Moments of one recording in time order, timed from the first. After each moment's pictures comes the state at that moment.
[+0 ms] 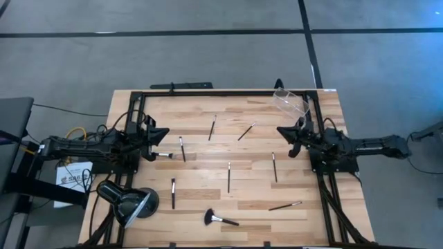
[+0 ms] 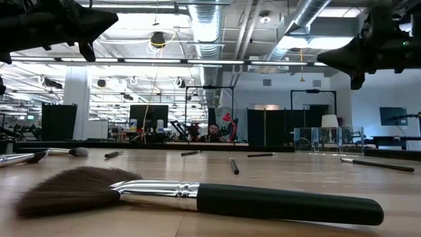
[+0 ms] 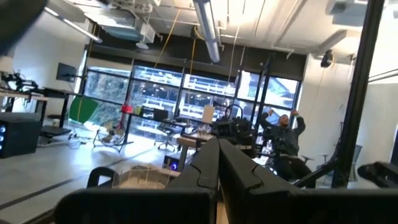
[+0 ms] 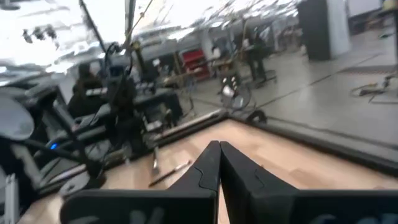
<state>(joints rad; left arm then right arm) 0.00 0.31 0.01 0.68 -0.19 -0.11 0.00 0.24 0.02 0.31 0.34 0.23</state>
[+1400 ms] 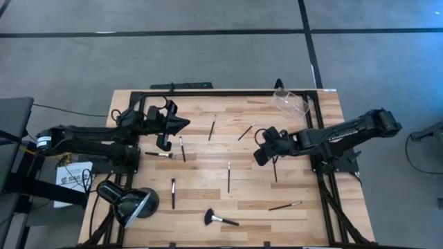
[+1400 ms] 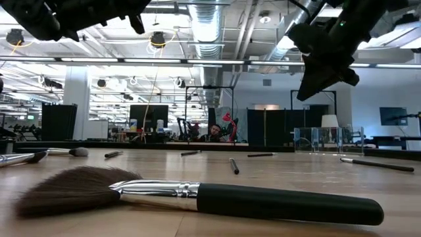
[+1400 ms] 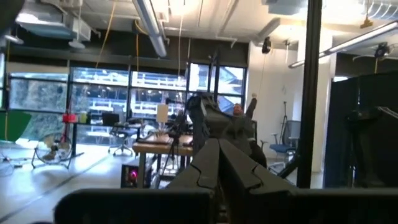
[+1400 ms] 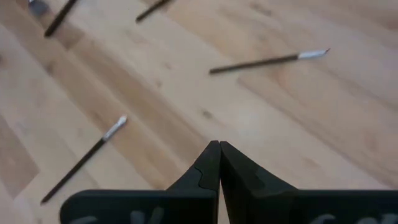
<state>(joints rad) 0.25 0.95 0.38 0.99 0.30 -0.15 0.17 1.27 0.80 -0.59 0.40 0.91</state>
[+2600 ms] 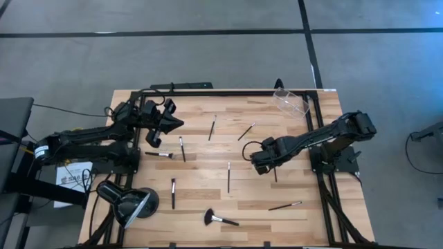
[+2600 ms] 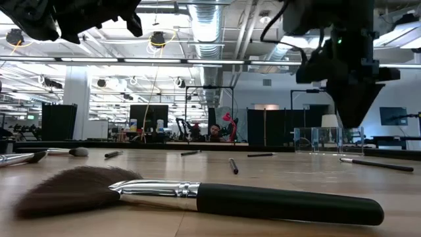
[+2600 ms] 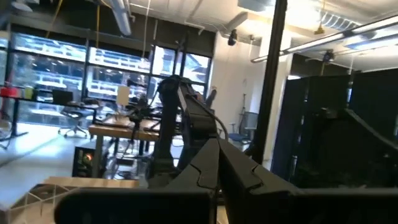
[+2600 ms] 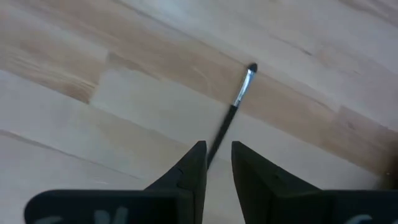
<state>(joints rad) 0.45 0.88 0.38 0.91 0.67 -0.36 0.20 1.60 1.03 -1.07 0.12 1.28</state>
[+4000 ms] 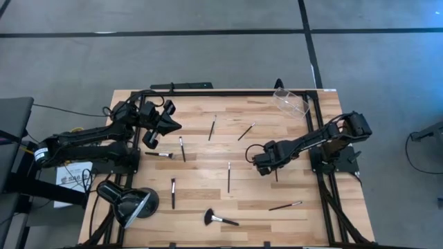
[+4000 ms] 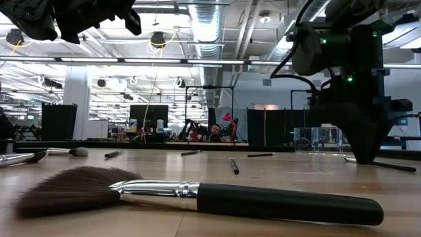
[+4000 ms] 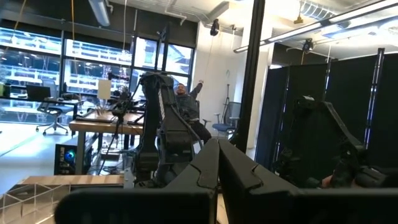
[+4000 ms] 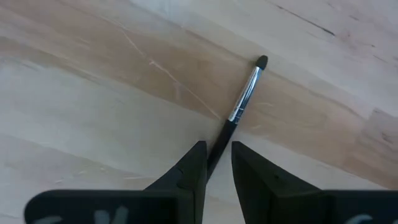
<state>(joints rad) 0.48 0.87 0.38 0.91 0.77 -0.35 0.18 1.64 0.82 -0.86 0.10 1.28</state>
